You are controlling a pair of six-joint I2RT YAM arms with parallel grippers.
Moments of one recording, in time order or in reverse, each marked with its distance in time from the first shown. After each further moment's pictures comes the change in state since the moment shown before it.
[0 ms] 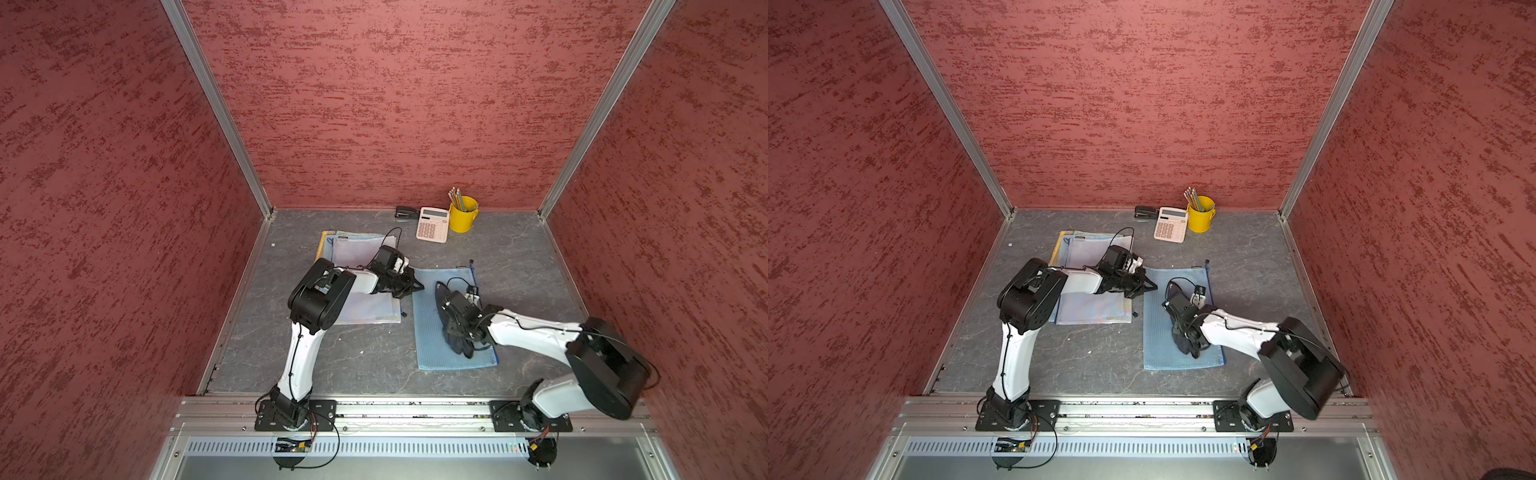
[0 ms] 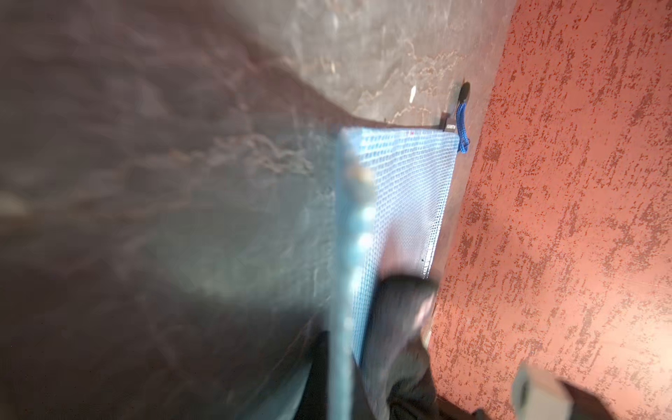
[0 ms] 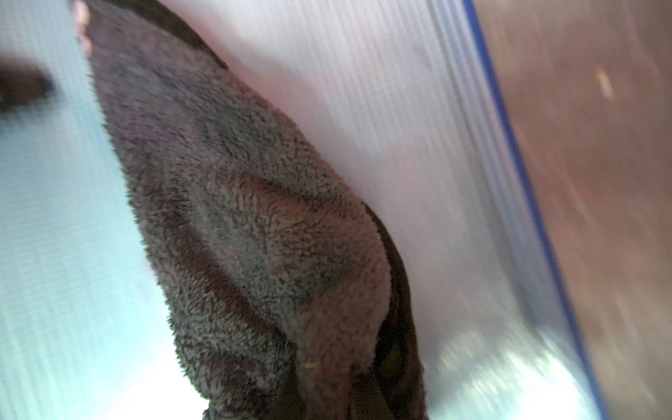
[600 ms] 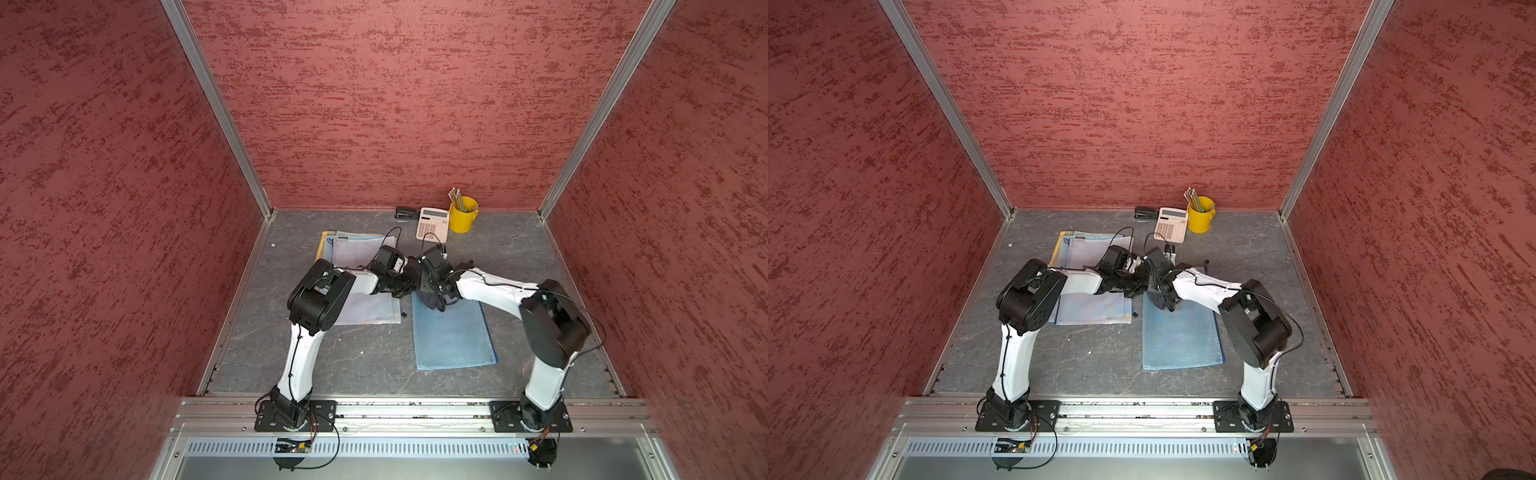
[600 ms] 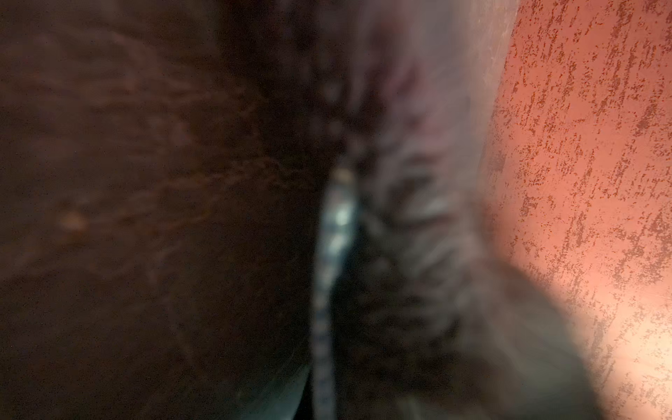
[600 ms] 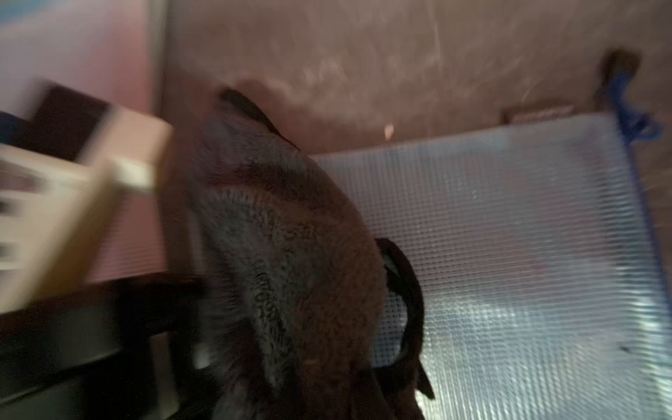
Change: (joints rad) left arm -0.016 -0.011 -0.004 0.001 -0.036 -0.001; right arm -0.103 0.490 0.518 0.142 -0.018 -0.264
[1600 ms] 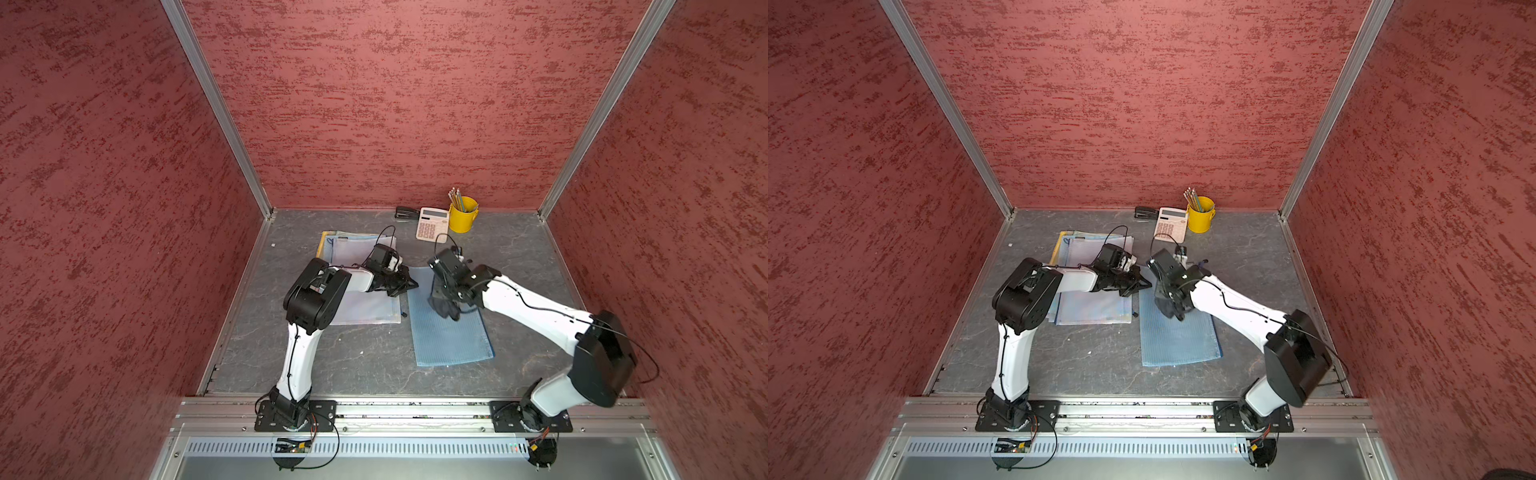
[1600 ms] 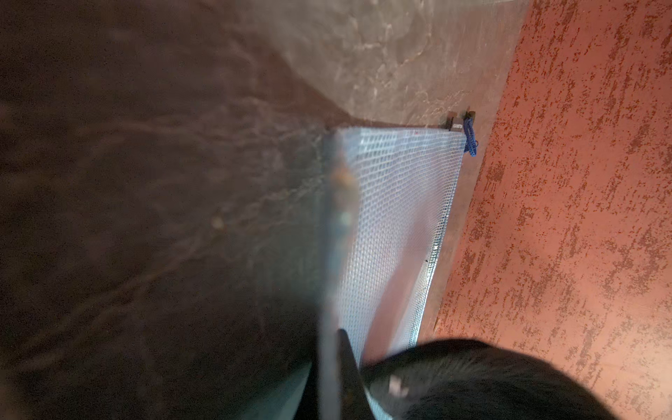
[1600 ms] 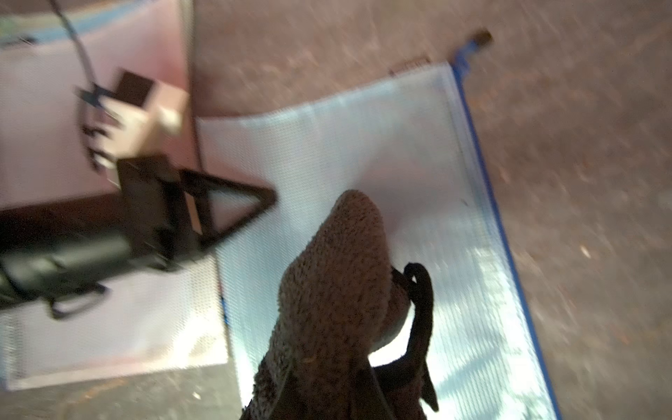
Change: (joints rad) left arm 0.034 -0.011 -0.006 -0.035 0.008 0.003; right arm 0.048 -0.284 0.071 -0.249 0.030 0.061
